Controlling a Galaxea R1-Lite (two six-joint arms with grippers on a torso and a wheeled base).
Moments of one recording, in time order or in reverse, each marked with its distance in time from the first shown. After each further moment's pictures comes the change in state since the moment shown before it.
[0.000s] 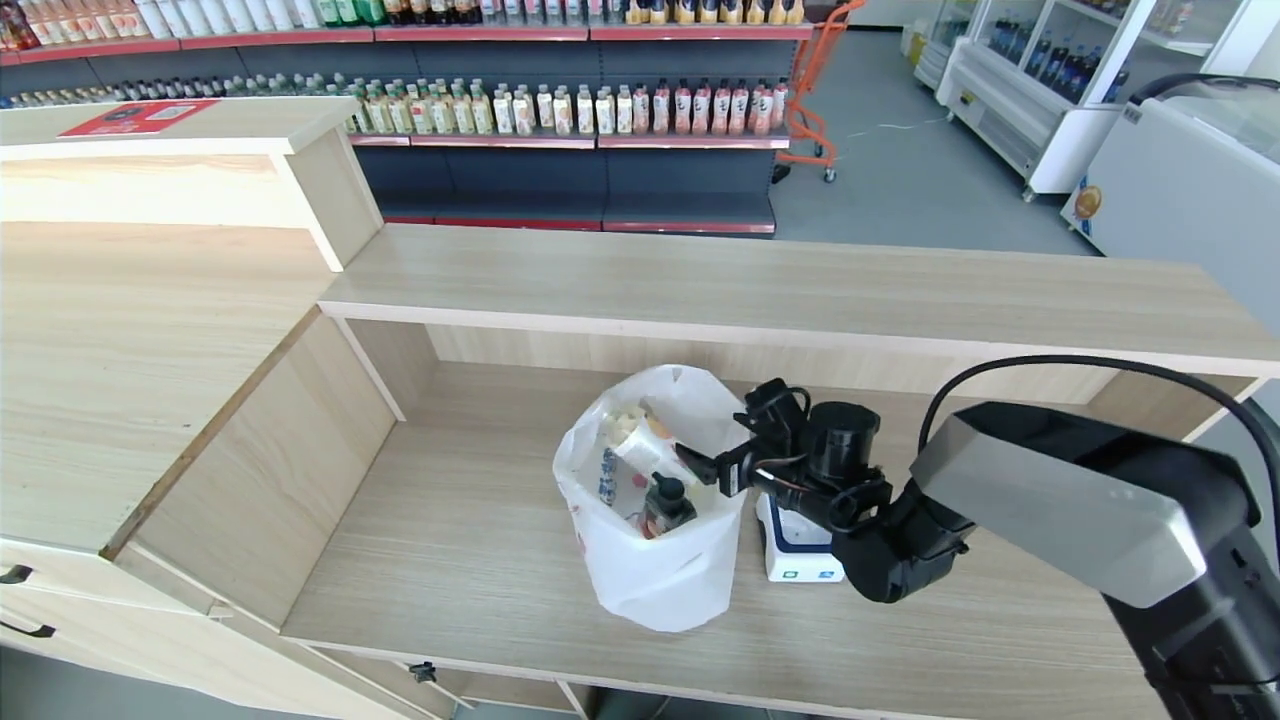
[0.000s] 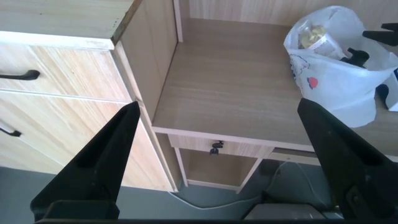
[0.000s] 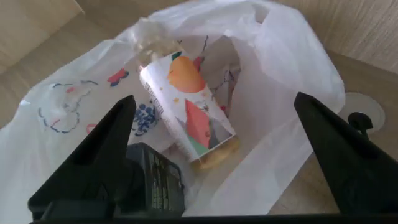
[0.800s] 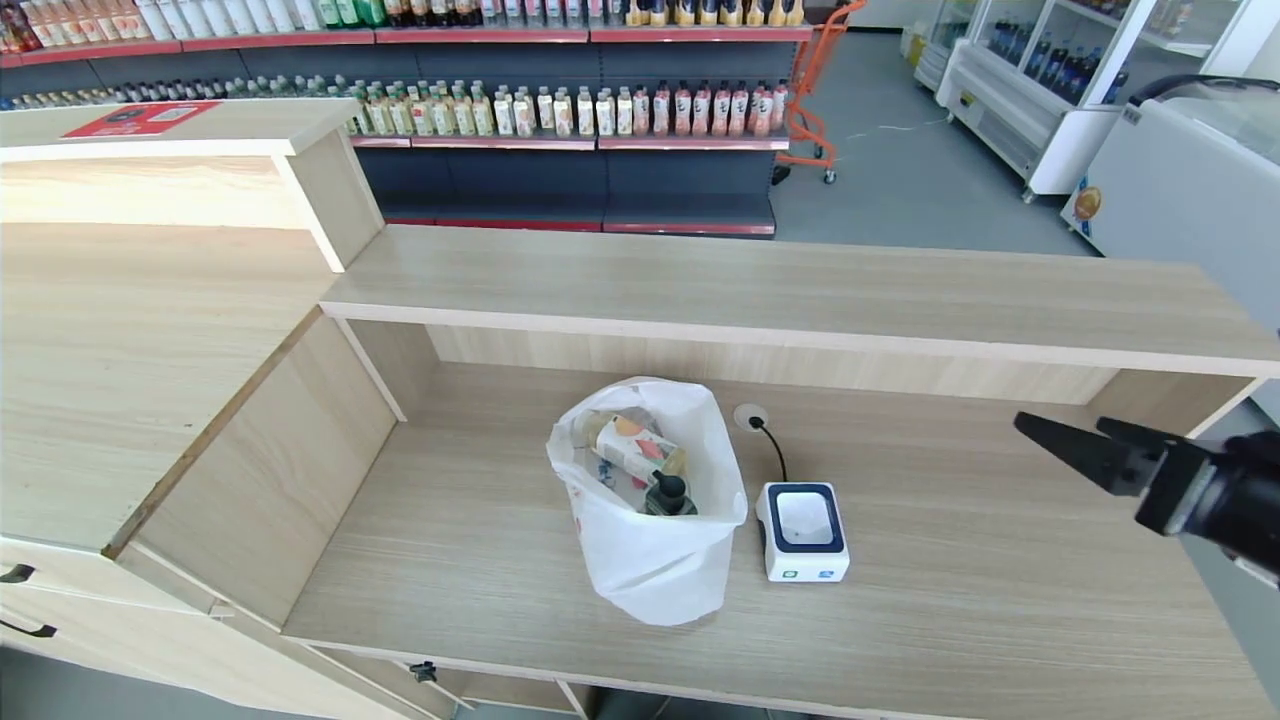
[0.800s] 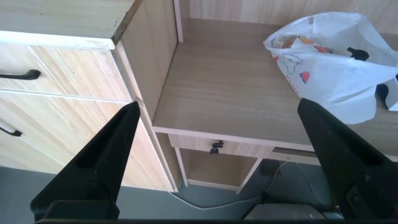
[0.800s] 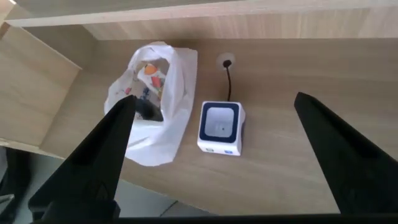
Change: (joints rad) left arm 0.000 0.000 0.000 0.000 0.000 0.000; right arm -0.345 -1.297 0.797 0.537 0.006 0.228
